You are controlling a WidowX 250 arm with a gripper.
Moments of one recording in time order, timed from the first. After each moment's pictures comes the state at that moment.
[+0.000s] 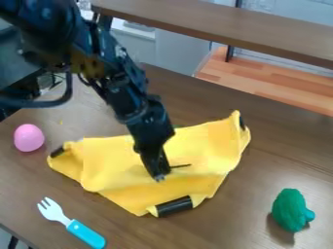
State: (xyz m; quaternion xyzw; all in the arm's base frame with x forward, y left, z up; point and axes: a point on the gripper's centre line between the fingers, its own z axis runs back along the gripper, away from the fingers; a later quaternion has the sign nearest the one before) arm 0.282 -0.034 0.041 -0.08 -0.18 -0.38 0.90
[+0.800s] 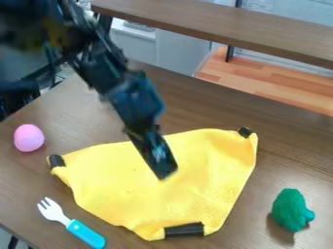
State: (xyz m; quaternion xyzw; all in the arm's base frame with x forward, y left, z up) arm 0.267 -0.032 0.077 -0.24 -0.15 -0.28 0.92
